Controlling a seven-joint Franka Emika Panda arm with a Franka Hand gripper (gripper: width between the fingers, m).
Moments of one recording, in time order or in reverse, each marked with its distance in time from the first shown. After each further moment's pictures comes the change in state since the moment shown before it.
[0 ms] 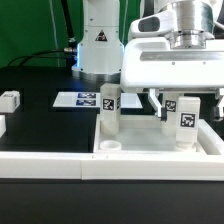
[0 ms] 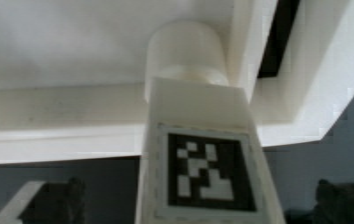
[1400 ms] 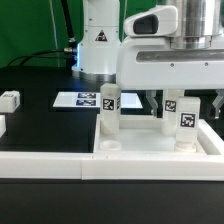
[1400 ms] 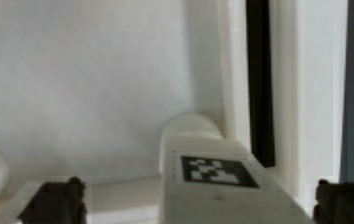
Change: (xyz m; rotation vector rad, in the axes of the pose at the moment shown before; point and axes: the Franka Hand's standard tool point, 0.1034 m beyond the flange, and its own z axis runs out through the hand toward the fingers) arm -0.003 0.006 -0.004 0.015 -0.601 0.091
